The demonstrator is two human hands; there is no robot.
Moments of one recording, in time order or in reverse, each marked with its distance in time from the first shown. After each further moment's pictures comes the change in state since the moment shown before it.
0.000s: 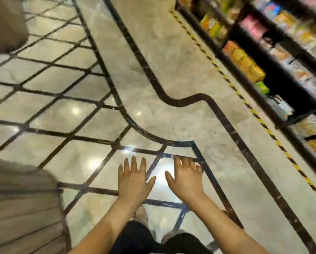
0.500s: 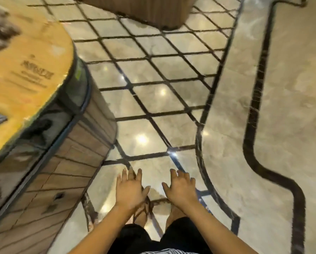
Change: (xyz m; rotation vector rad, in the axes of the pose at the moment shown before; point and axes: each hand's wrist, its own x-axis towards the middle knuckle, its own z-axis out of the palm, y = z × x) left_hand -0.003 -0.128 0.024 -0.275 -0.152 -0.799; right_hand 0.131 -0.172 0.029 -0.236 -0.397 -0.759
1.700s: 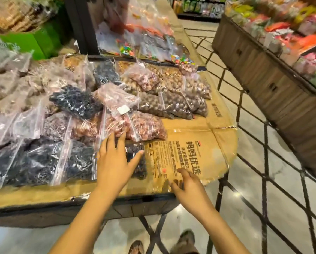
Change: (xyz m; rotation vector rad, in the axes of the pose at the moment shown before) left_hand 0.000 -0.345 -0.232 -0.615 0.819 -1.032; right_hand 0.202 -0.407 -0.192 -0.033 -0.090 -0.933
